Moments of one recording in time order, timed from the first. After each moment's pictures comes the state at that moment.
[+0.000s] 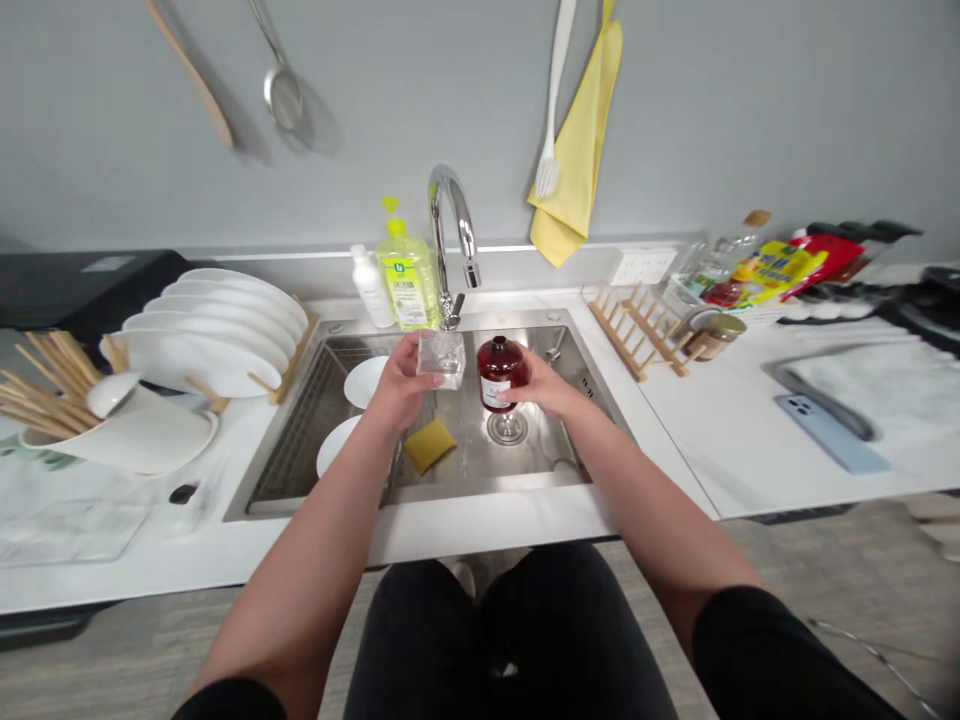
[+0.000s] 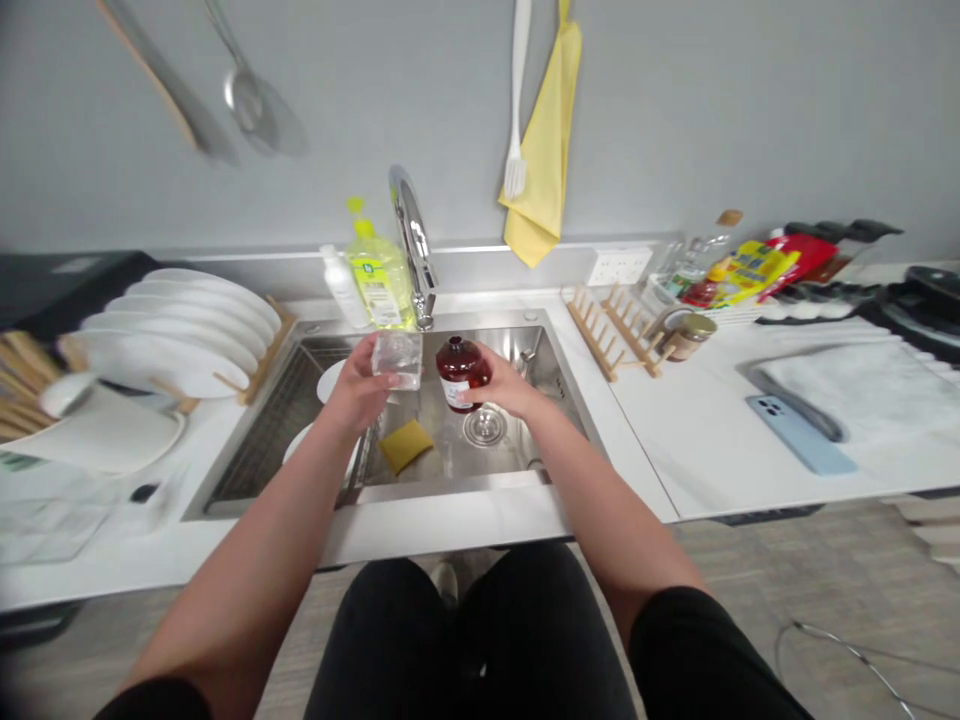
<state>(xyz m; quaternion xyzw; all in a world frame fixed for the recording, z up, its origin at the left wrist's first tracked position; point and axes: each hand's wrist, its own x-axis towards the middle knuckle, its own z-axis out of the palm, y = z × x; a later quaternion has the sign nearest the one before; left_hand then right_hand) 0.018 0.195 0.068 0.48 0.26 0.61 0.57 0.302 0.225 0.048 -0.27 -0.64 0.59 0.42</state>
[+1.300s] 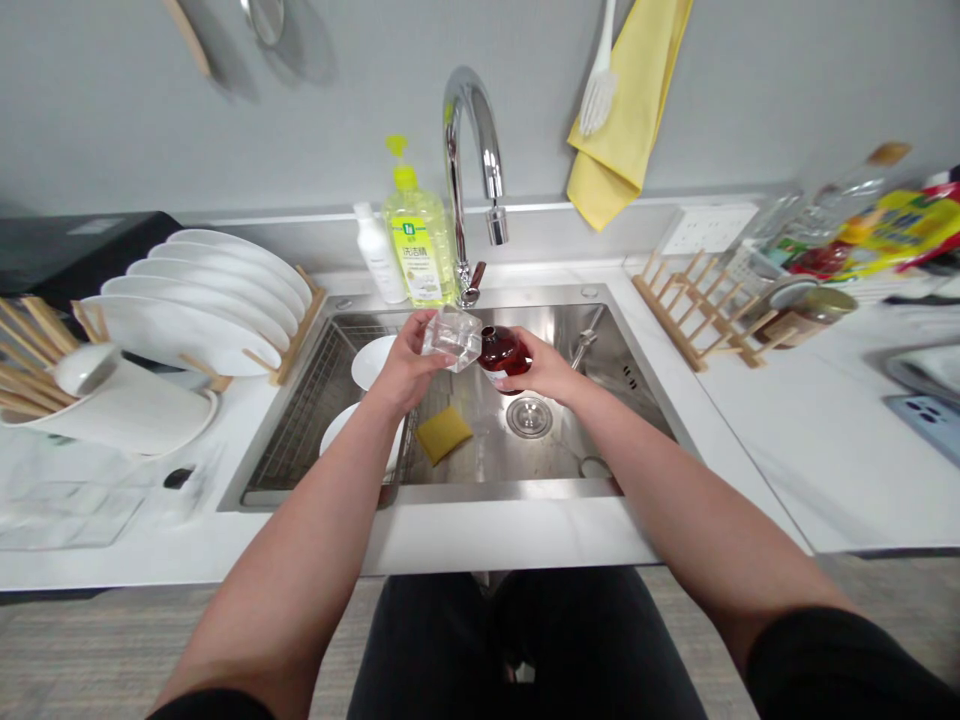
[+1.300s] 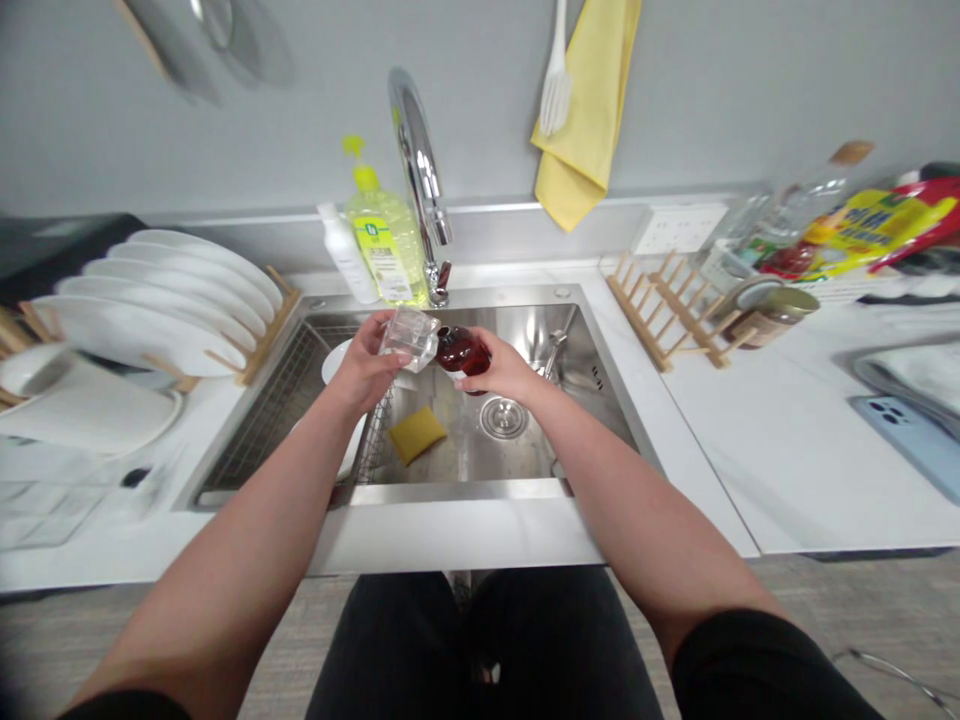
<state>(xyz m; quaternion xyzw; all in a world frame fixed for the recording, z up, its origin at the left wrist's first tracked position) -0.003 0.234 0.023 0.48 0.30 0.61 0.55 0.273 0.259 0.006 -0.35 -0.67 0.53 0.38</state>
